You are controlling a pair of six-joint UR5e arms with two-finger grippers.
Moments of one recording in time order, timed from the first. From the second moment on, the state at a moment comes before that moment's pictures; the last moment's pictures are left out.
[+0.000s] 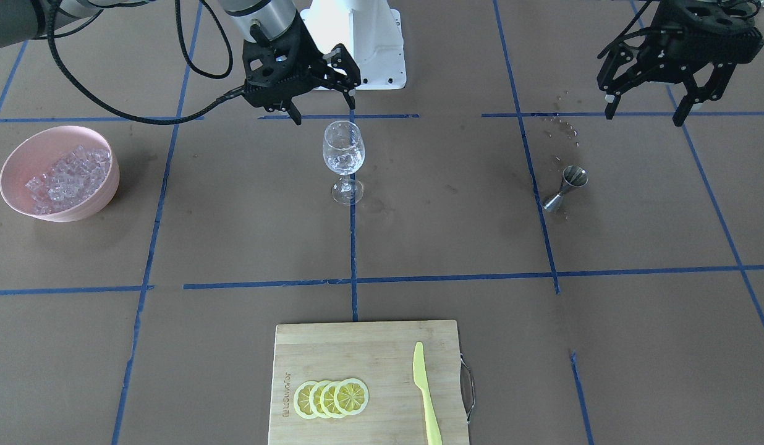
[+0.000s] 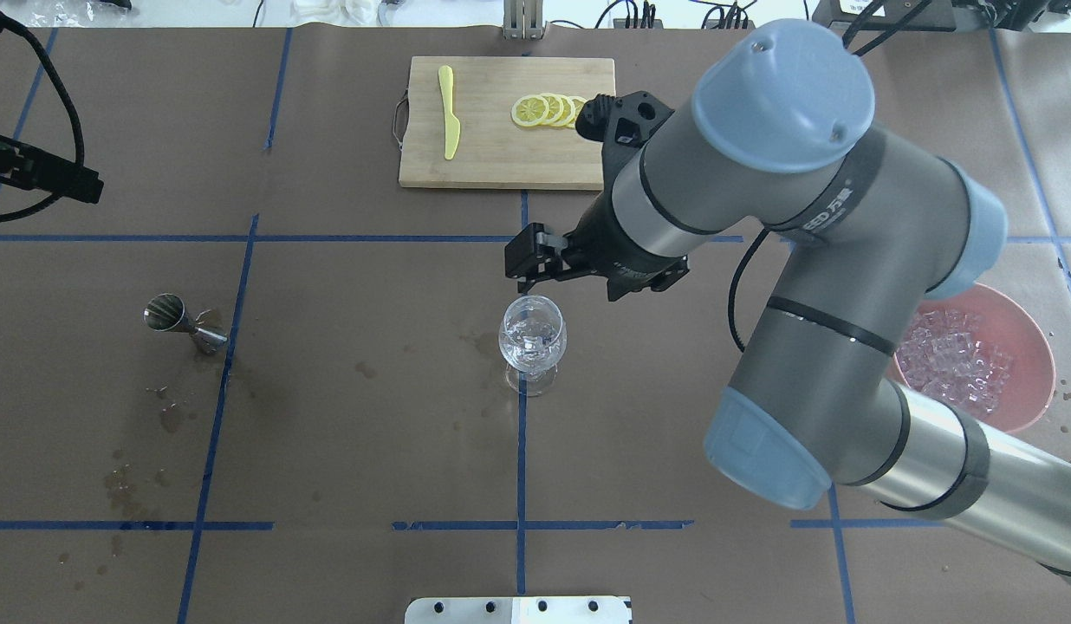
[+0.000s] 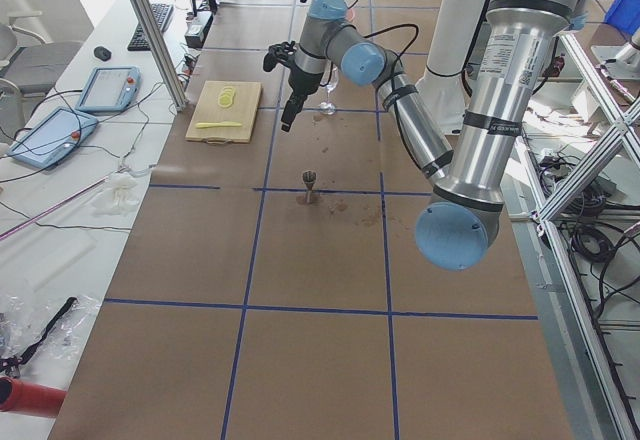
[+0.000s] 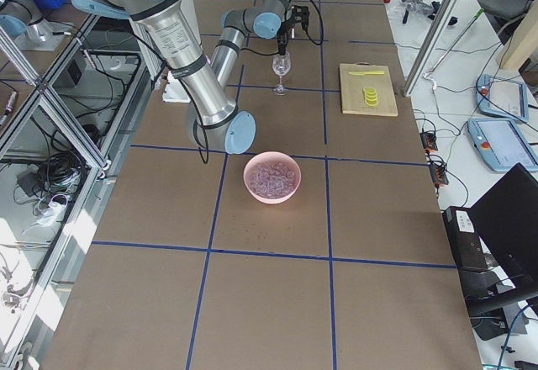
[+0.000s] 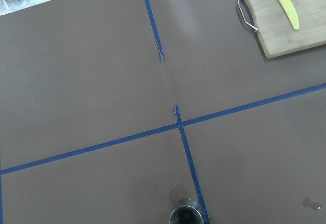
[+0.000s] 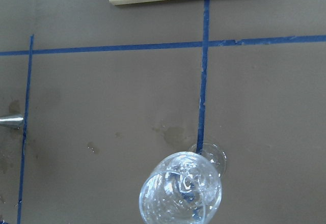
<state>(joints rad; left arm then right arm) -1.05 -1.82 -2.29 -1.32 -1.97 -0.52 0.65 -0.90 1.99 -1.65 2.07 1.22</state>
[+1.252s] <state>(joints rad) -1.48 -1.89 -1.66 -1.46 -2.25 0.05 1.22 -1.21 1.85 -1.94 2.18 0.18</state>
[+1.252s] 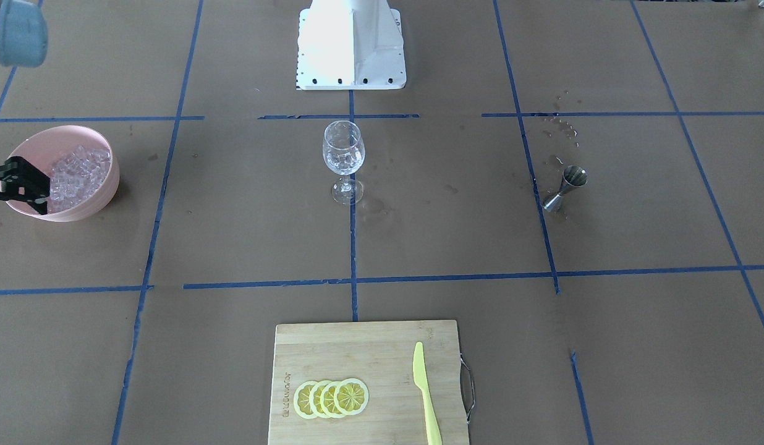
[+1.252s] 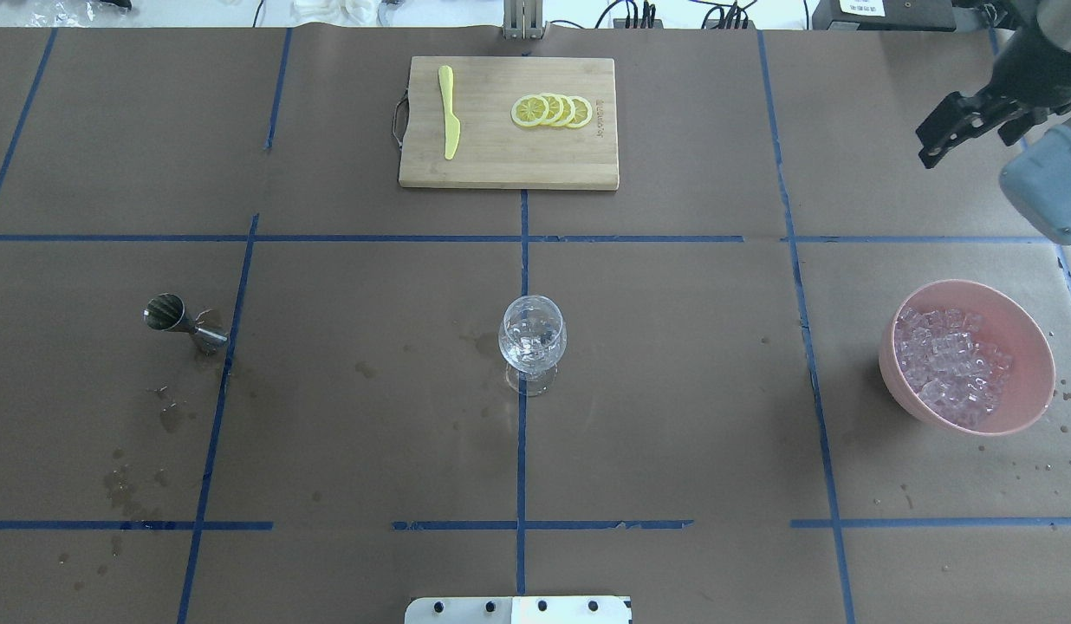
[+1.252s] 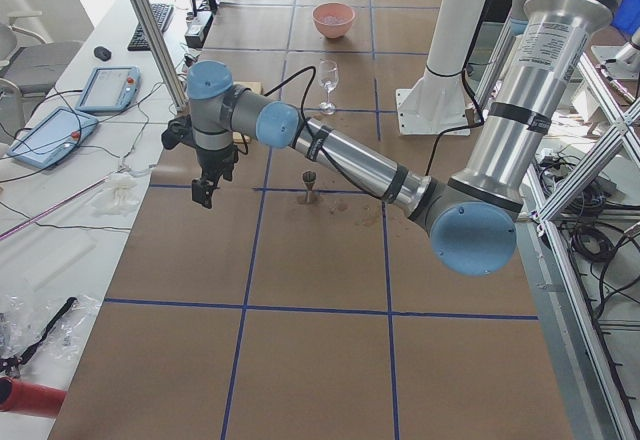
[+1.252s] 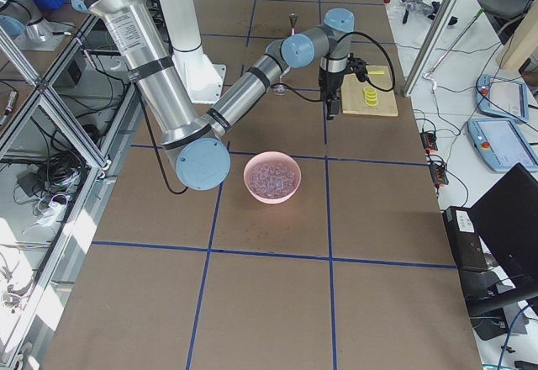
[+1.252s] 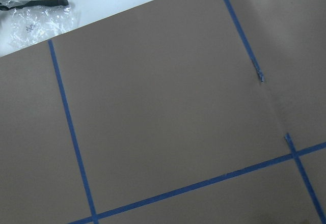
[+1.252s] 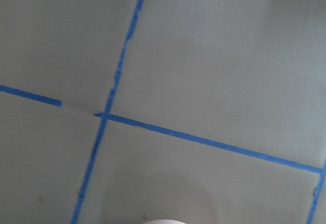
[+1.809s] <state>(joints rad) -1.55 -1.77 -1.55 -1.49 -2.33 0.11 1.40 -1.41 1.83 -1.93 2.27 -0.06</state>
